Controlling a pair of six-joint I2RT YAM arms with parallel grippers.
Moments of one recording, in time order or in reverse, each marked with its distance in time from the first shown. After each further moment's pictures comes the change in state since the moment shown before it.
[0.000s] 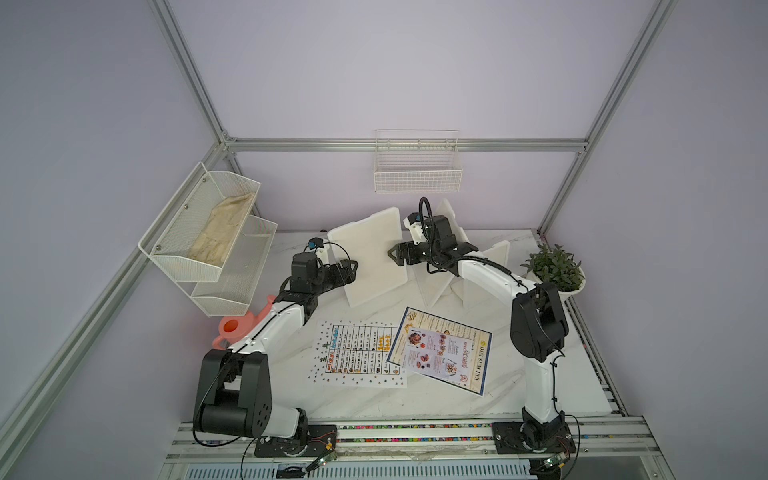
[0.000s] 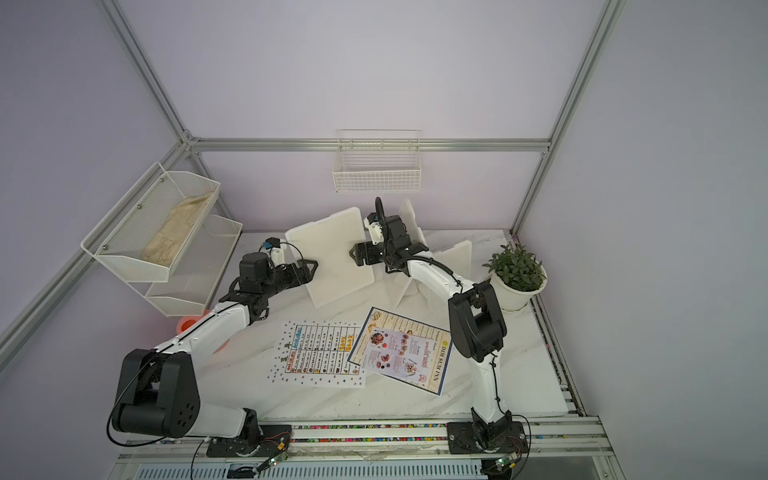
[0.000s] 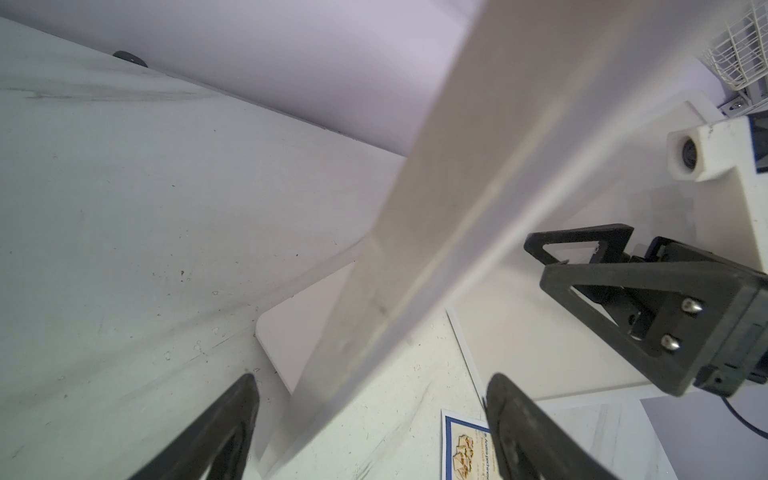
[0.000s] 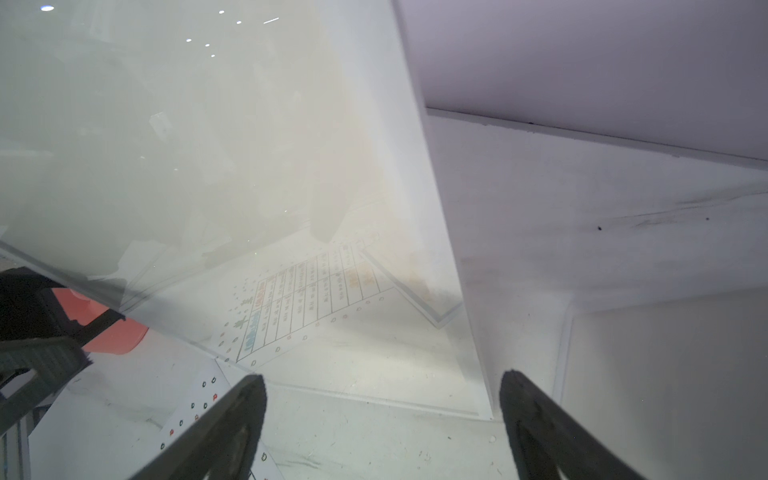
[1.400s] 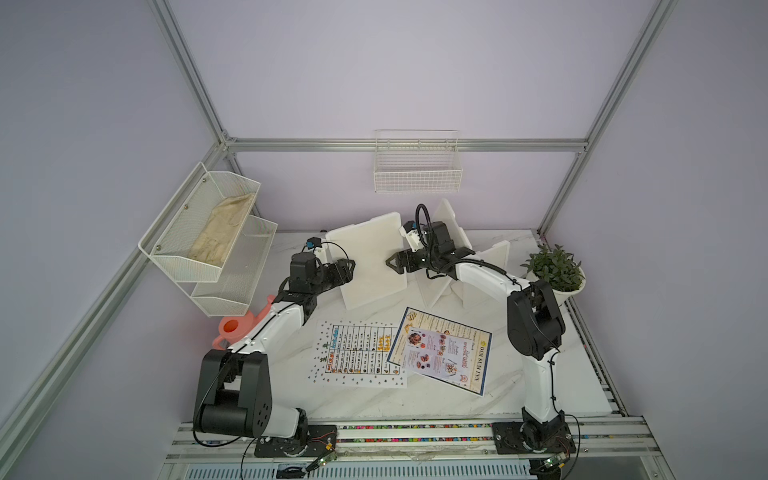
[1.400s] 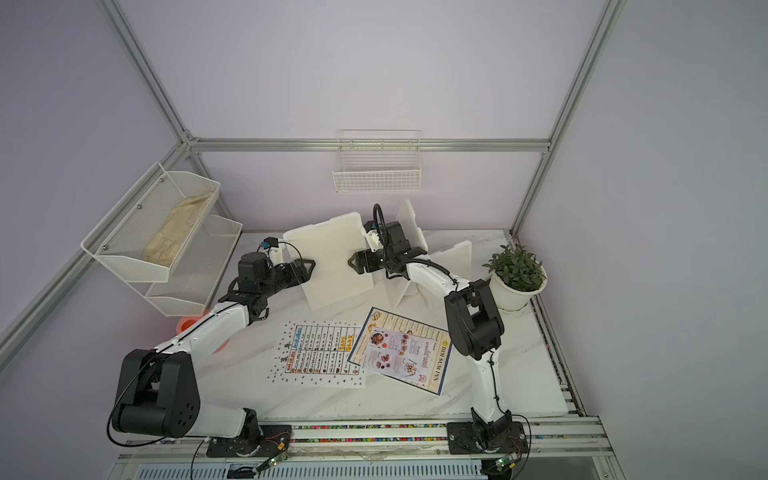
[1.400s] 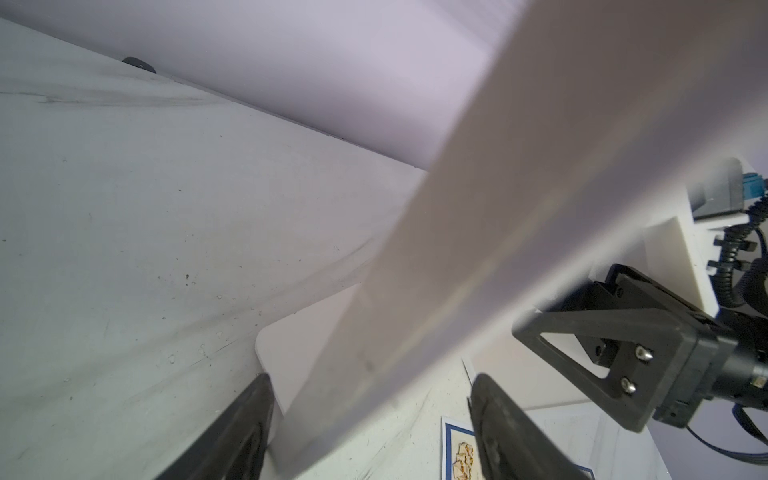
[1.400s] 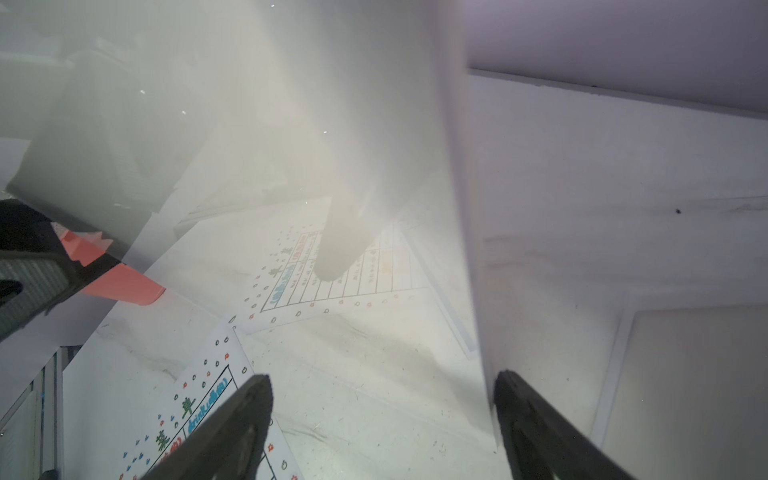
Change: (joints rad) left arm 0.007 0.000 -0.002 0.010 -0.002 -0.008; right arm 0.001 -0.011 -0.094 0.040 -0.120 -0.040
